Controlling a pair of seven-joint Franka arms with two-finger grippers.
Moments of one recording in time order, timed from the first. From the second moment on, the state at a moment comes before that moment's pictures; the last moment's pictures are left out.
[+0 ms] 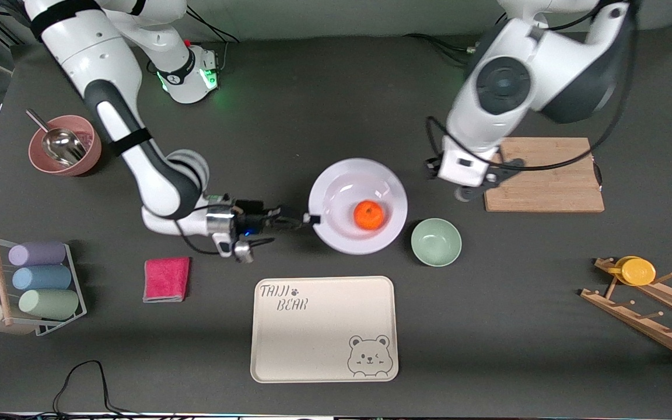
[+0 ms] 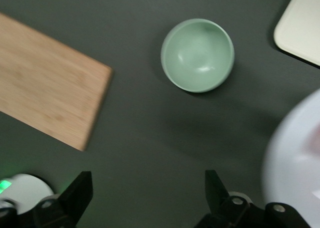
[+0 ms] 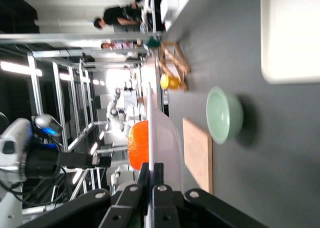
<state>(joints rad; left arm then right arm) -0.13 0.11 -0.35 -1.73 0.02 1.65 -0.87 0.07 0.58 0.31 -1.78 1.58 2.10 -0.73</state>
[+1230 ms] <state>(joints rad) -0.08 -0.14 0.10 -2.07 0.02 1.74 -0.05 0.06 1.16 0.26 -1.07 1.30 2.30 -0.59</state>
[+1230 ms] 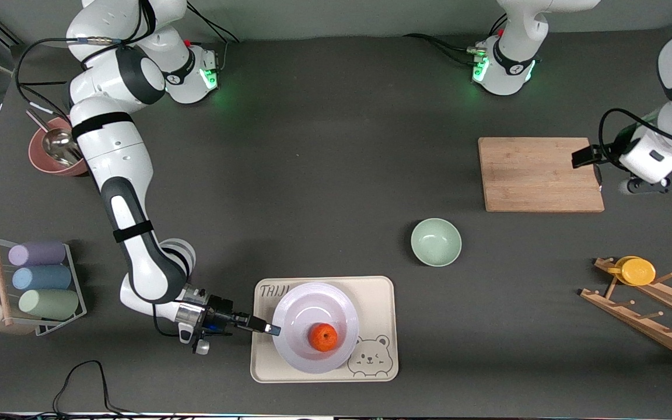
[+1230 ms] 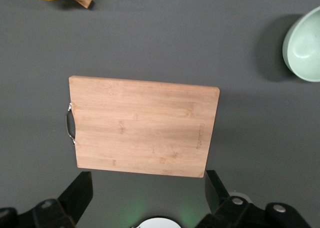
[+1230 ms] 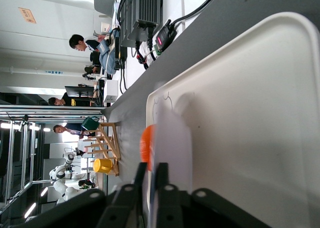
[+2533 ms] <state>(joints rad) -0.05 -0.16 0.00 -1.84 0.07 1.63 -0.05 0.06 0.34 -0.14 -1.44 0.18 1.74 -0.16</state>
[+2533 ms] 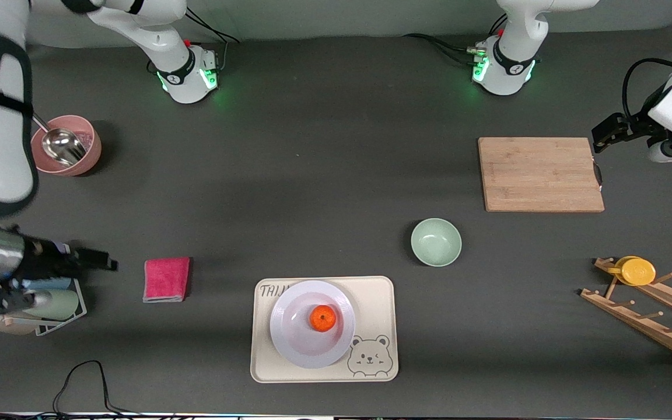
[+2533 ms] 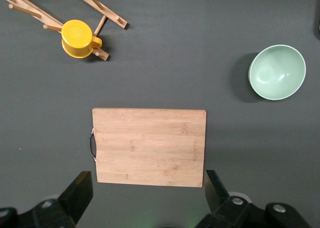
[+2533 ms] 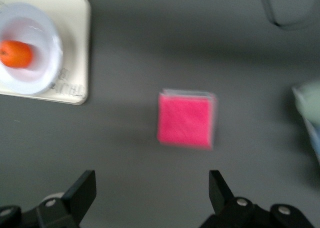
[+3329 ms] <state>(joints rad) -0.03 -0.14 0.00 -1.79 0.07 1.60 -0.05 0.07 -0.18 -0.01 -1.88 0.03 1.69 0.14</state>
